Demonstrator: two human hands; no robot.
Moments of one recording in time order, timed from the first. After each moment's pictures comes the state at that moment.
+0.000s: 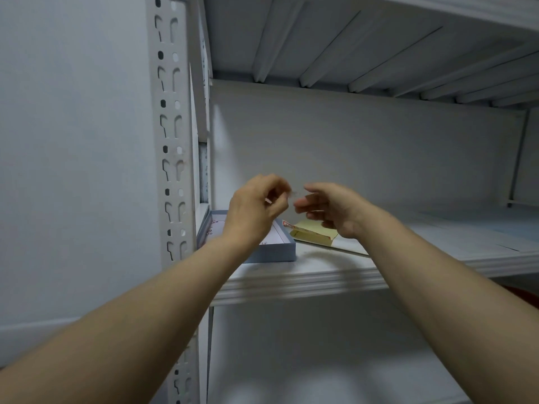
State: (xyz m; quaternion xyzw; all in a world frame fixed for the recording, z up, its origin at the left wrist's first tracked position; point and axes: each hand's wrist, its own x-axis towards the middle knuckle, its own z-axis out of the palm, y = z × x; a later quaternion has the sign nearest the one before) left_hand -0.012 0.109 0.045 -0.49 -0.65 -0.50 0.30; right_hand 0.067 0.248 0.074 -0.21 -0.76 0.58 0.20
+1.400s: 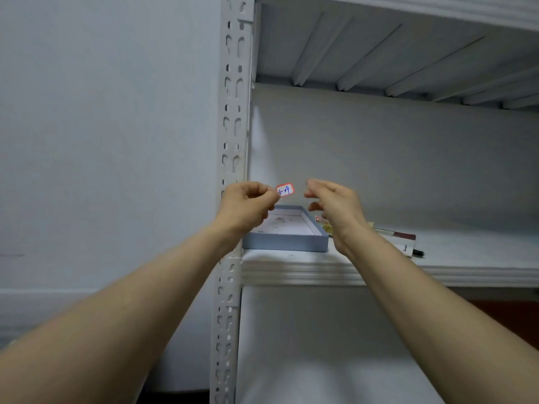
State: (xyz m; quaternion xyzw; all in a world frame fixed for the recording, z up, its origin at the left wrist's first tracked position) left_hand 0.001 0.019 0.049 -0.33 -0.65 -0.68 0.04; right_hand 0.071 0.150 0.056 -0.10 -0.69 0.60 0.40
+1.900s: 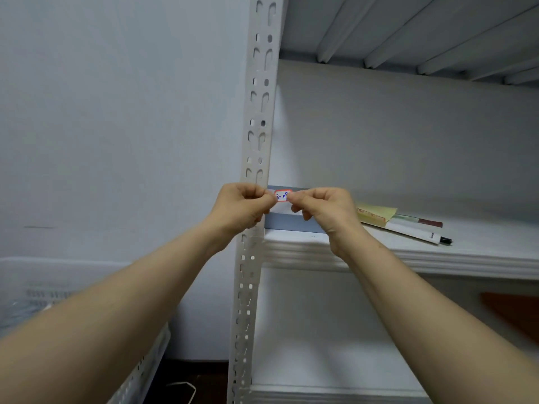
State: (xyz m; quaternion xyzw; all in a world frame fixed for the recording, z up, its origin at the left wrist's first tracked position) left_hand -0.017 -0.020 0.015 -0.30 -0.68 -0.67 0.02; right_hand 0.057 0.112 0.023 -0.05 -0.75 0.57 0.33
